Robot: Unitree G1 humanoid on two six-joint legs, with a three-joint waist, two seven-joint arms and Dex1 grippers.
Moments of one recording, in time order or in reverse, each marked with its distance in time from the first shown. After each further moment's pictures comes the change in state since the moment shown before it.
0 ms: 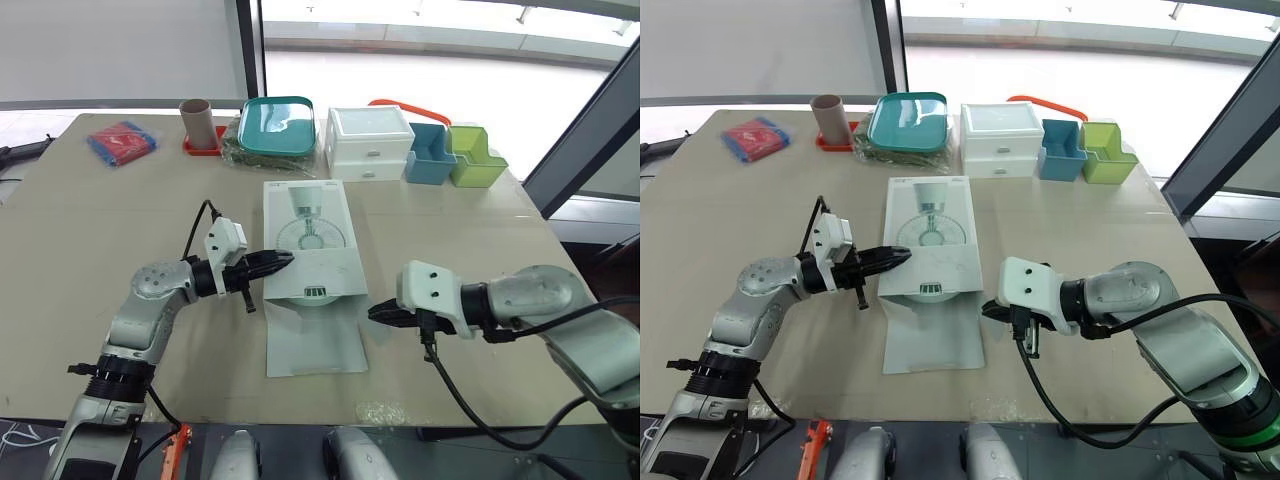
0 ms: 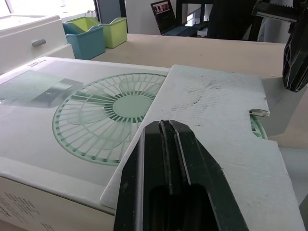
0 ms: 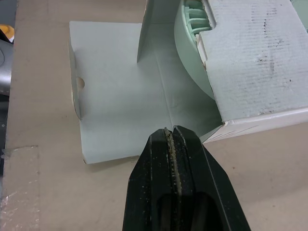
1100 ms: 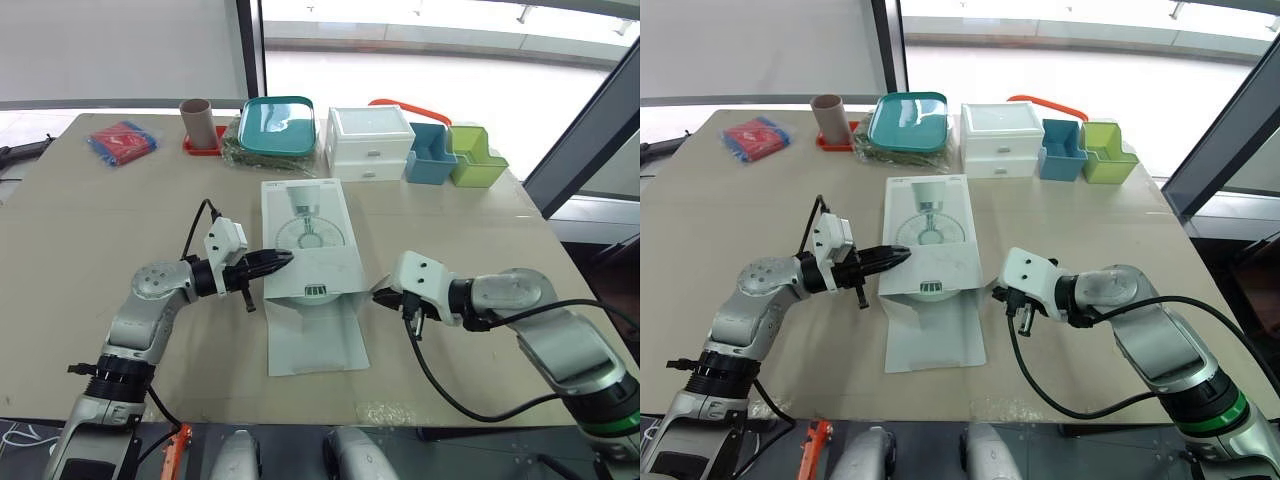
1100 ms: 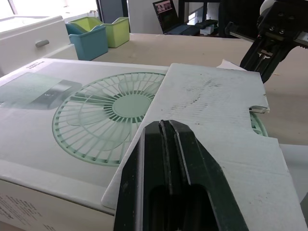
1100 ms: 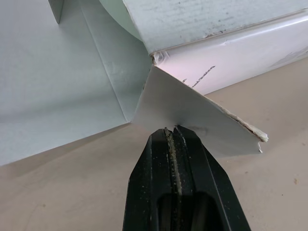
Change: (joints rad) left arm 0.001 0.001 0.000 -0.001 0.007 -0.005 0.004; right arm -0.014 0.141 0.048 0.170 -0.157 -0.016 -0.097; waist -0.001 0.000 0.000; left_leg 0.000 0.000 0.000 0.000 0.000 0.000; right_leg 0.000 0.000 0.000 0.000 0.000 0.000
